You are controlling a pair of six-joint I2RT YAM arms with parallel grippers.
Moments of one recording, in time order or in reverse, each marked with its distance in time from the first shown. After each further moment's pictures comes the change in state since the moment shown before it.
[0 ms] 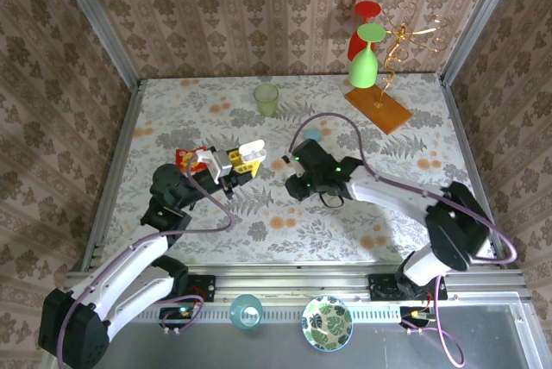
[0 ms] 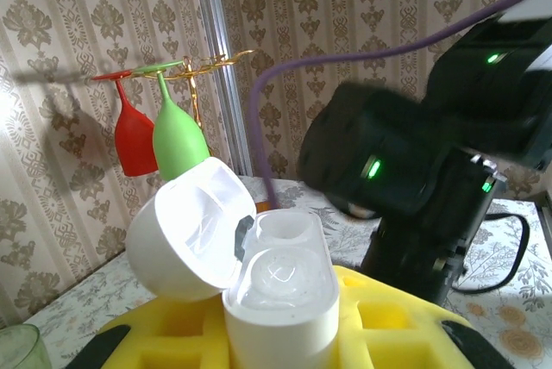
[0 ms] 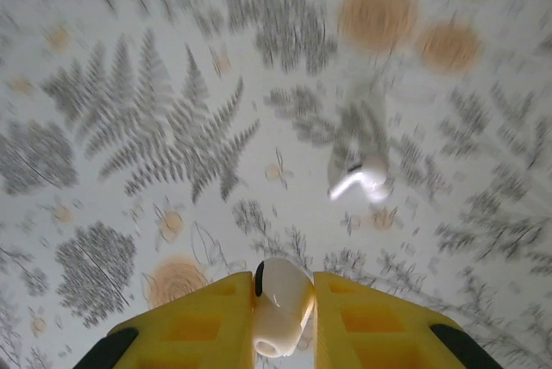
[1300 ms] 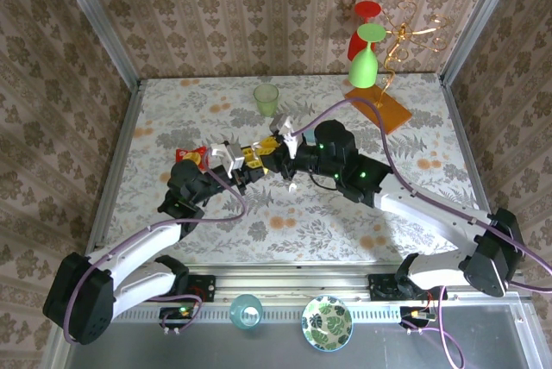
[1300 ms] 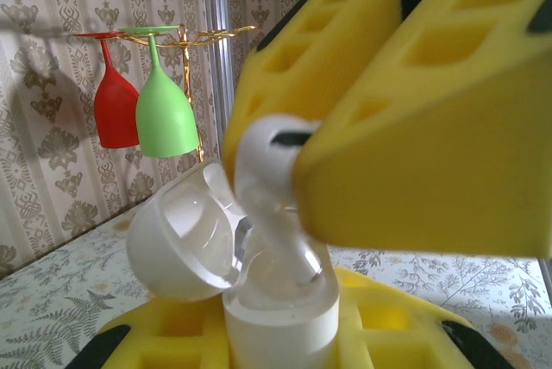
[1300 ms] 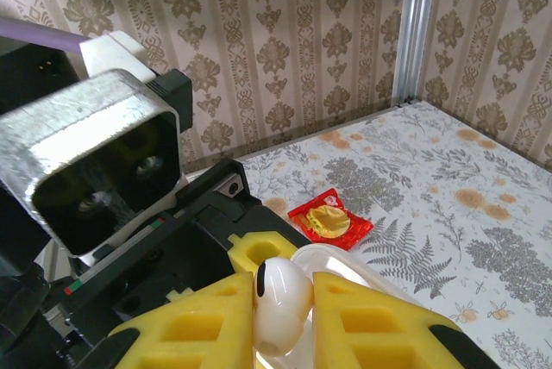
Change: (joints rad) left arm -0.070 0.194 -0.013 0.195 -0.068 -0.098; right arm 0.070 -0.175 0.083 0.444 -0.226 -0.236
